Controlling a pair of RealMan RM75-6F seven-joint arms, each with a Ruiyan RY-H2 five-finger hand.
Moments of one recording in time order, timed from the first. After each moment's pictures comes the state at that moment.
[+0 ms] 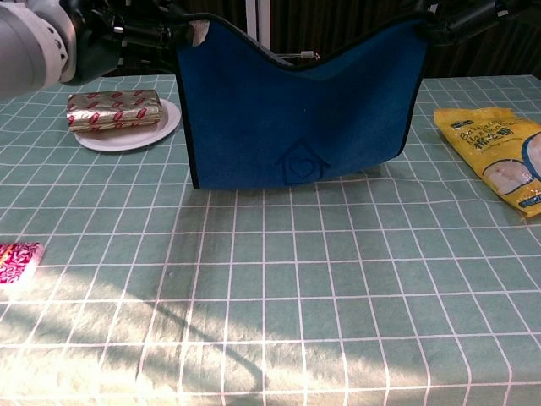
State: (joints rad) left arm -0.67 -1.55 -0.51 -1.91 0.69 1.06 -0.08; right arm 0.61 -1.23 0.43 -1.91 -0.88 0.93 -0.07
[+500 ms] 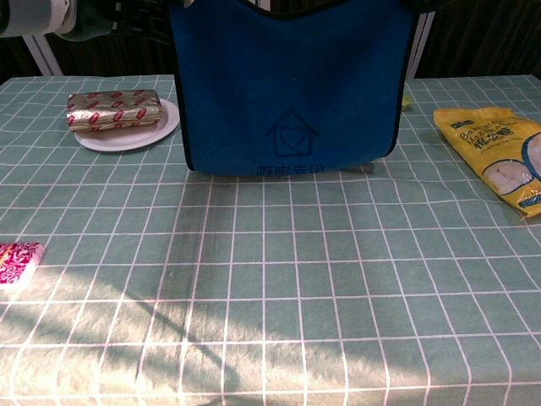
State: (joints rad) left arm -0.79 -1.47 -0.62 -1.81 0.45 0.99 -0.06; right arm 0.75 -1.23 0.46 -1.81 -0.70 0.90 -0.10
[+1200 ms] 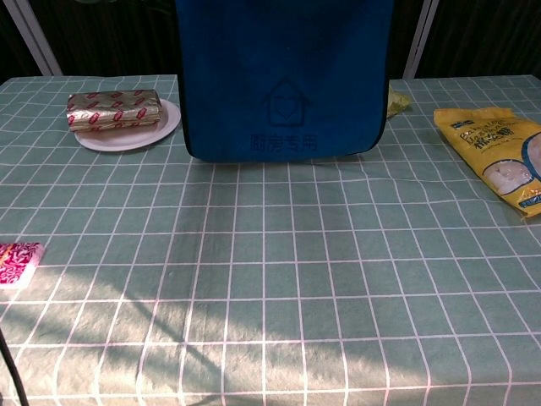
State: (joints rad) left arm -0.91 -1.44 -0.67 -1.66 0.31 0.90 -0.09; right arm 0.93 -1.25 0.49 -1.57 -0.52 0.77 -0.06
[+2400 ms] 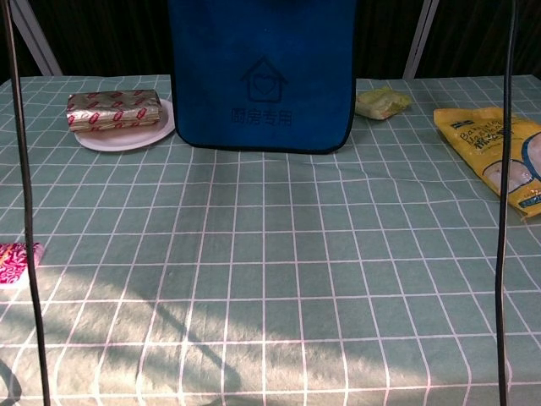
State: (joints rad) left arm -1.12 -1.50 -0.66 -1.18 0.07 0.73 -0.06; right arm 1.21 -1.55 0.48 -0.97 -0.32 0.64 -0.09
